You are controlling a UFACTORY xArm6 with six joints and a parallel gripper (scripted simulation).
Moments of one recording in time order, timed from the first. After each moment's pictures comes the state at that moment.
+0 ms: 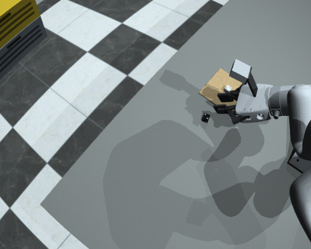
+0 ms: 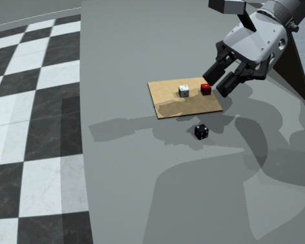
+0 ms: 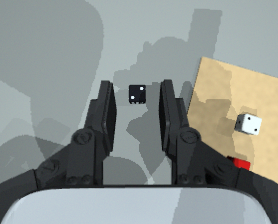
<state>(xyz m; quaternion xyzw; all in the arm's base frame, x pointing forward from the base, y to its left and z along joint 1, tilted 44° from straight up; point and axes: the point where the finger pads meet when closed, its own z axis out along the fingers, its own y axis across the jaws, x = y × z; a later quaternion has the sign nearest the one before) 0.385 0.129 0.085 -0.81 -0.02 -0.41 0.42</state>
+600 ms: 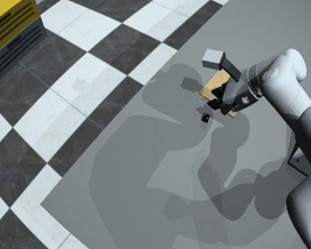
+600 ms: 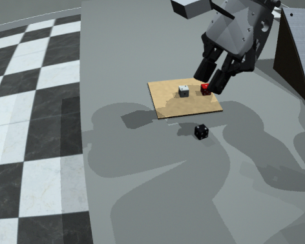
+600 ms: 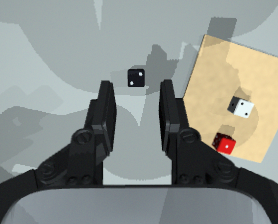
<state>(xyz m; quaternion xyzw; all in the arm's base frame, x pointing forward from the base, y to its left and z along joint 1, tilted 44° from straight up) 0.405 0.129 0.097 -0.87 -0.09 -0.25 0.40</state>
